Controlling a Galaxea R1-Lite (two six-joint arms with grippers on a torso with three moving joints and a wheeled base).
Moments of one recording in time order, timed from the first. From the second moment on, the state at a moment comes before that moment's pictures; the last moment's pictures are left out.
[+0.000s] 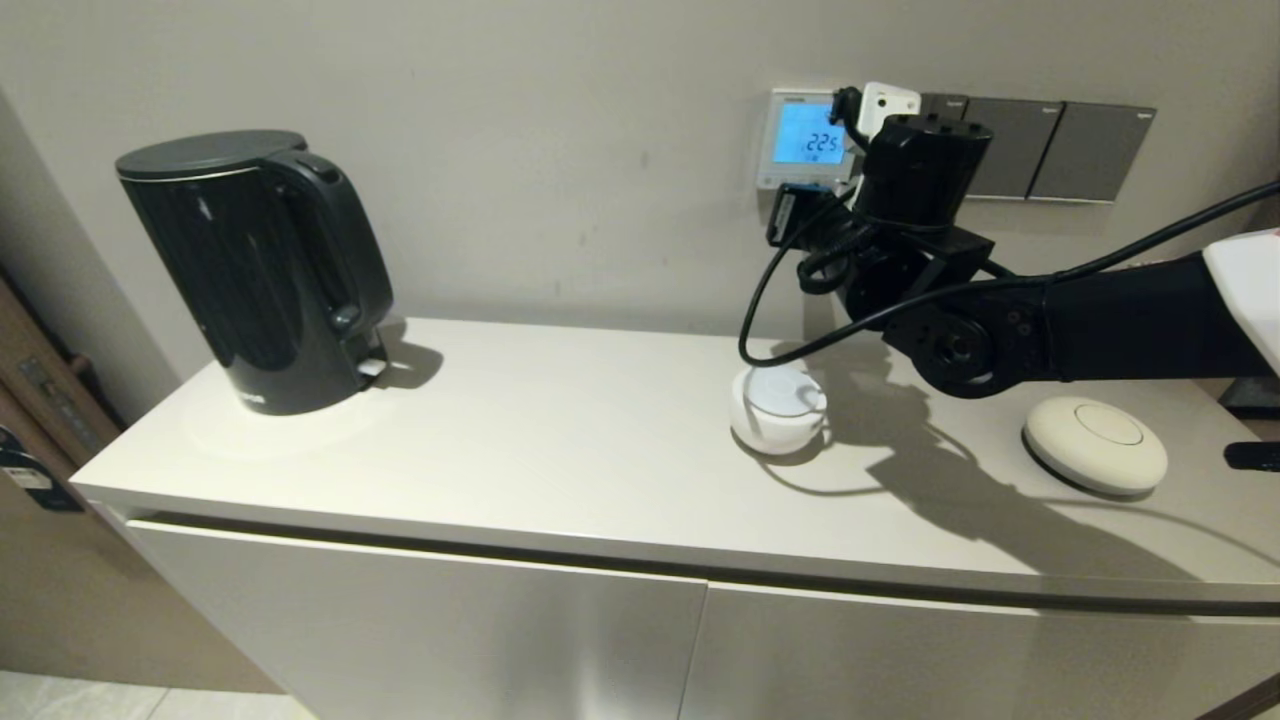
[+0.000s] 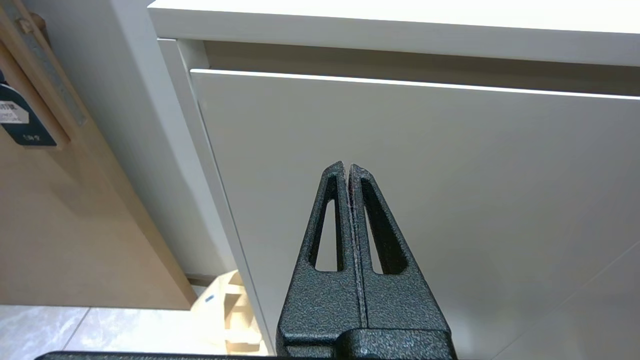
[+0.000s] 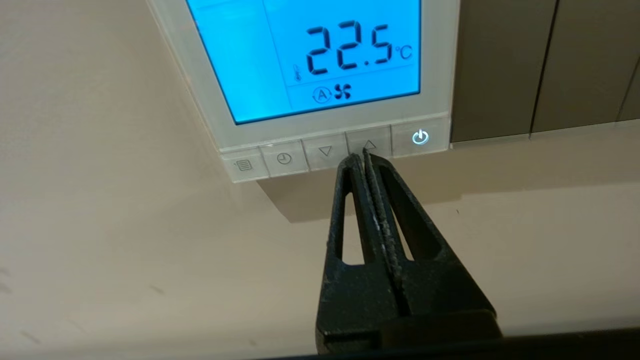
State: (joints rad) left arm 0.01 0.00 0.00 0.00 0.00 0.01; right arm 0.46 2.02 -1.57 -0.70 -0.53 0.02
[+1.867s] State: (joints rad) left arm 0.01 0.00 0.00 0.00 0.00 0.01; right arm 0.46 2.02 -1.58 -0.70 -0.53 0.02
